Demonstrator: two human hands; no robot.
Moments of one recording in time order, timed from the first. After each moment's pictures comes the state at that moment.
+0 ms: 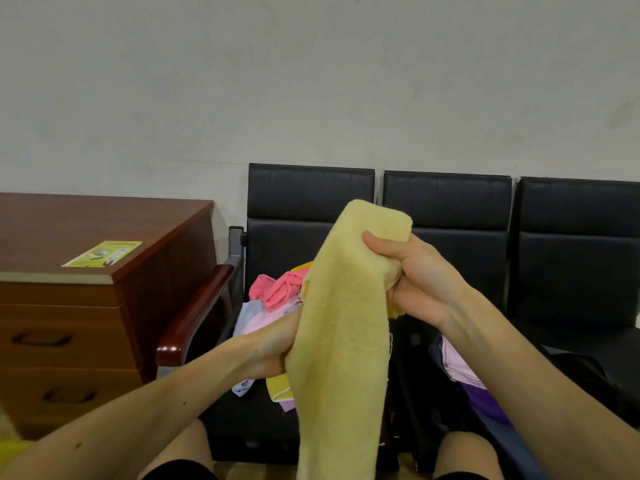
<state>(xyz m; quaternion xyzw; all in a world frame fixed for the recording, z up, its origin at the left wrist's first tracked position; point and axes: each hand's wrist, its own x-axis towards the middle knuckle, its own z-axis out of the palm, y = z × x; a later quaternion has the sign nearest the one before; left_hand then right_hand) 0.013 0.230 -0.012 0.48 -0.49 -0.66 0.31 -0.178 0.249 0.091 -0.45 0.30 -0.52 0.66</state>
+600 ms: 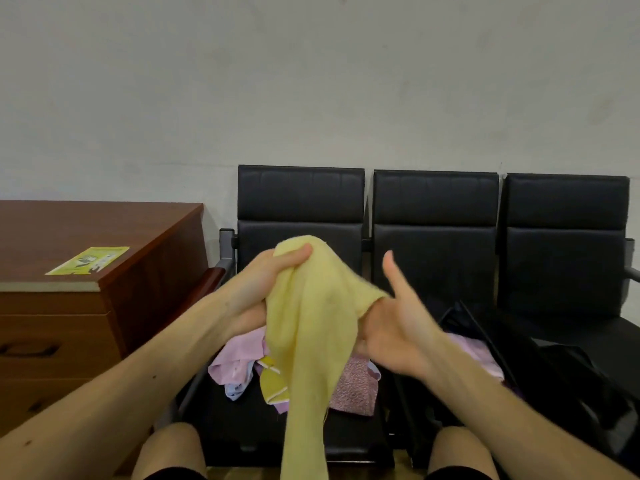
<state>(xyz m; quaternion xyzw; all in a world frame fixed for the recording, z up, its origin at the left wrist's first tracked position) 0.019 0.233 0.059 0.37 -0.48 -0.64 0.47 -0.181 0.249 0.027 -0.38 0.32 -0.44 0.75</state>
